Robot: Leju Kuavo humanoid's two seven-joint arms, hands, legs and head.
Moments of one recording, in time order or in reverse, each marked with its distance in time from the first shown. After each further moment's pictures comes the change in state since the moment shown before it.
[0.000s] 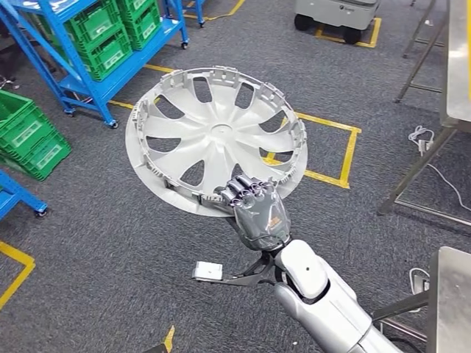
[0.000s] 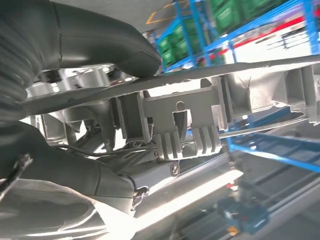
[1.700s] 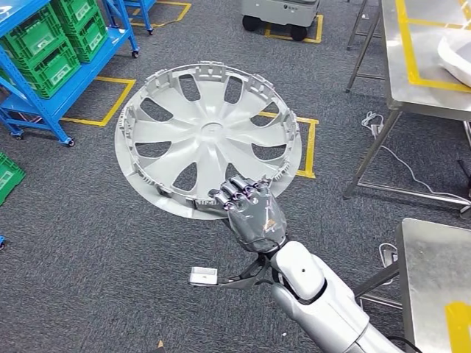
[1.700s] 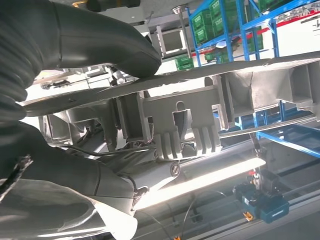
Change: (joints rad) left arm 0.000 0.005 -0.027 0.000 -0.033 0.030 0.084; right arm -0.002 0.000 0.008 0.000 0.066 -0.019 0.008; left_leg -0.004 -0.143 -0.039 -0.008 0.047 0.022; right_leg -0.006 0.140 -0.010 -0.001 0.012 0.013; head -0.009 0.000
